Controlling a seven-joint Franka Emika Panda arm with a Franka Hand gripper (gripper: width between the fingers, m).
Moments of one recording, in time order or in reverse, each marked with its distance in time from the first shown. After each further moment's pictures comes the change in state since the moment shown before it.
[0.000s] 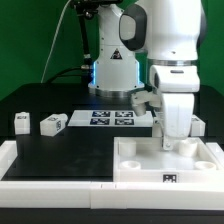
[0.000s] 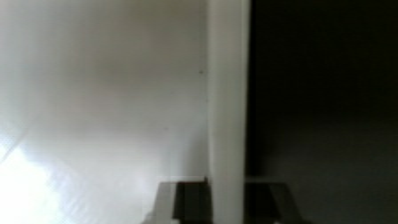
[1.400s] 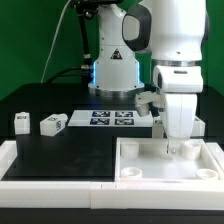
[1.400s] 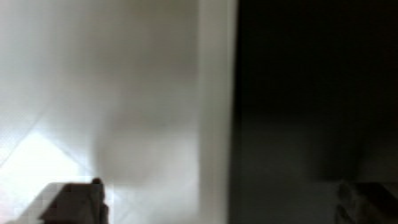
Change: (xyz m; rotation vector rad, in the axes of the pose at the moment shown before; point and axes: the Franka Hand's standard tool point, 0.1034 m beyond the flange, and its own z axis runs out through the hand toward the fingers) arm 0.003 -0.002 -0.004 -0.004 -0.004 0.061
